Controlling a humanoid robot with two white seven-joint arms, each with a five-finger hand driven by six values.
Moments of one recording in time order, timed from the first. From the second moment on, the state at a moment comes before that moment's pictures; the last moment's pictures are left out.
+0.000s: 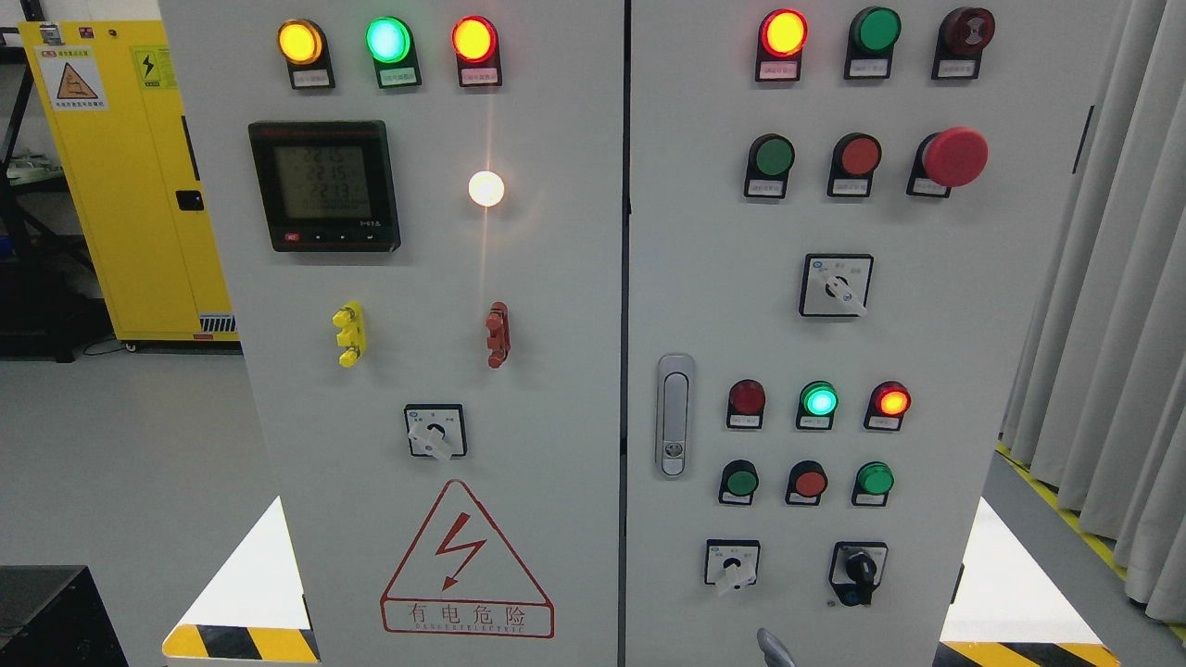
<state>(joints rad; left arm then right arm) 0.06 -0.10 -0.10 -0.13 0.08 -0.05 -0.06 0.19 0.08 0.22 -1.87 0.19 -0.27 -0.08</state>
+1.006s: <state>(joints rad) 0.06 -0.10 -0.10 -0.13 0.08 -0.05 -0.06 0.19 0.08 0.20 -1.88 0.39 -0.28 -0.08</state>
